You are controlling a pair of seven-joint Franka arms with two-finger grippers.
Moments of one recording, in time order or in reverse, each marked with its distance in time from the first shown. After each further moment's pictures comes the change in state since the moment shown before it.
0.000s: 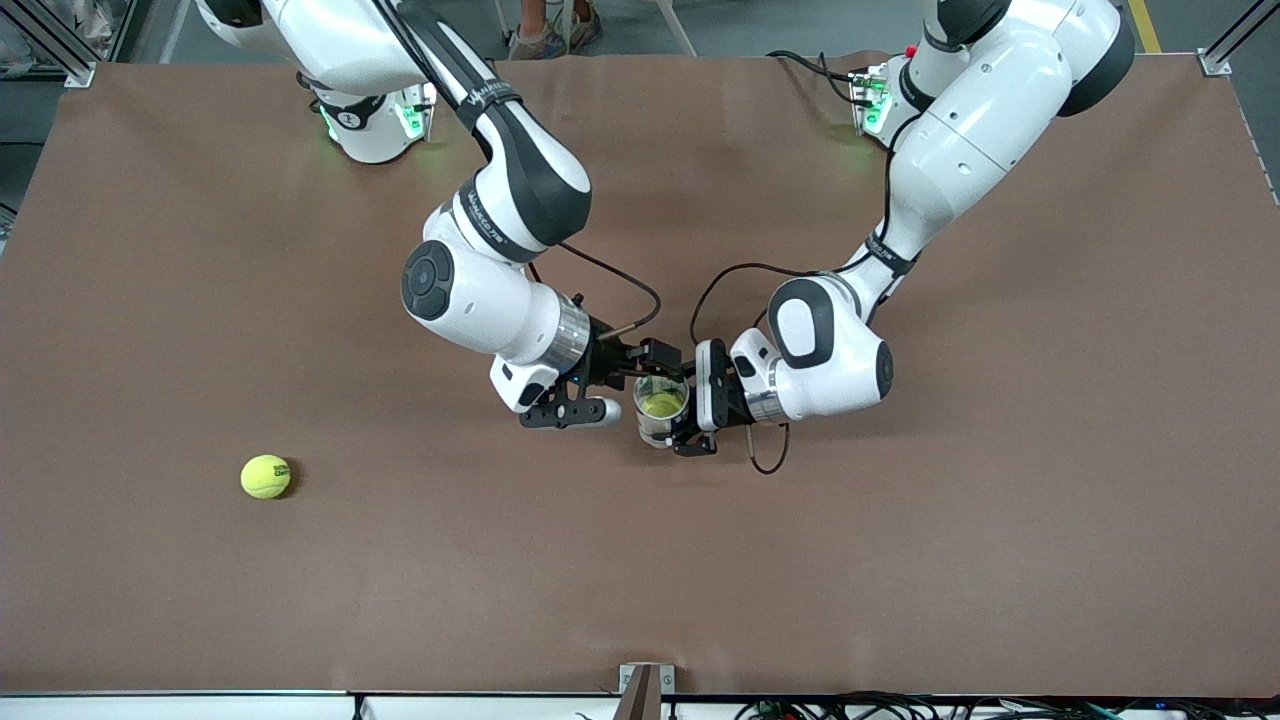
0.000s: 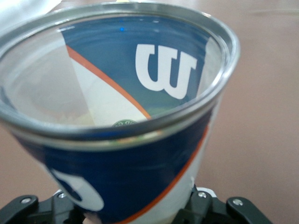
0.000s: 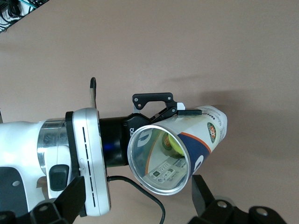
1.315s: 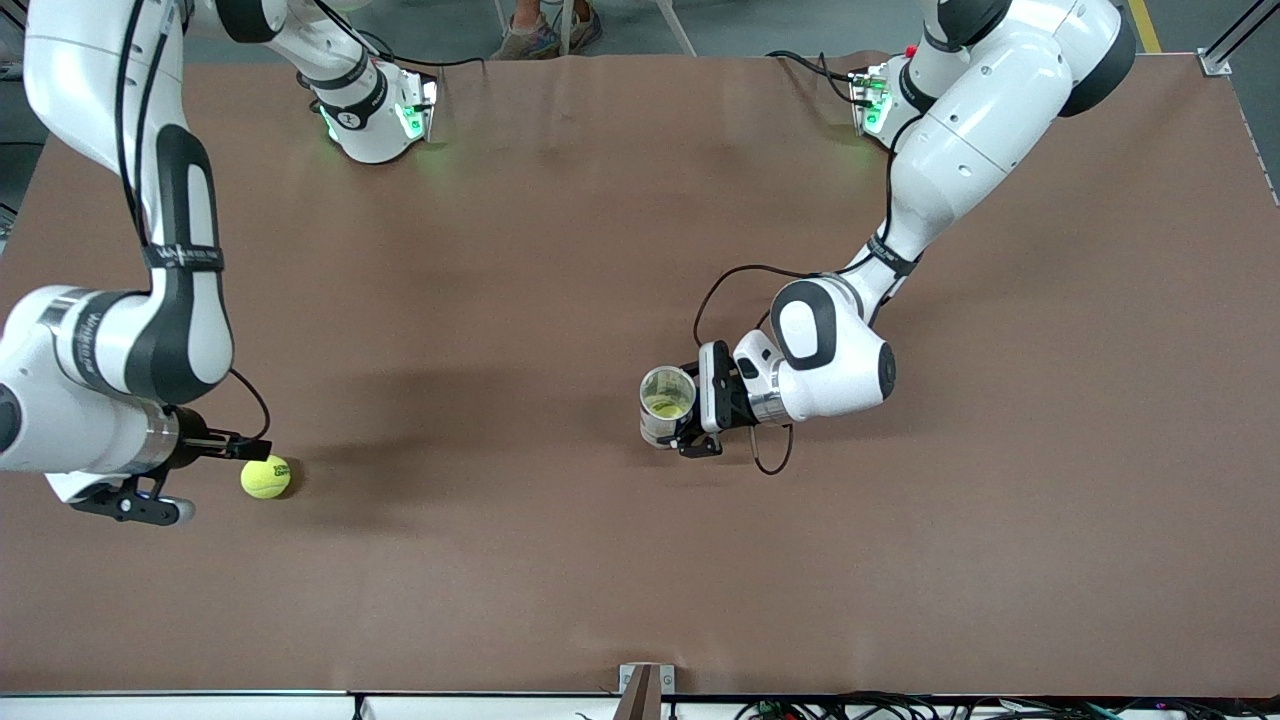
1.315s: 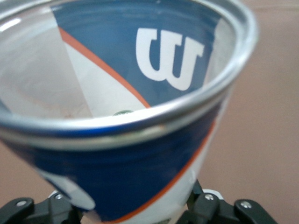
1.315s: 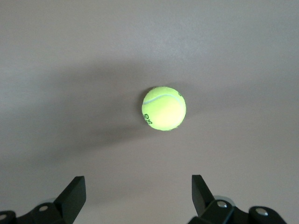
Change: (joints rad) left arm 0.000 0.002 0.013 -0.009 0.000 0.002 0.001; right arm -0.362 0.026 -0.375 -0.066 -0.460 -0.384 -0.316
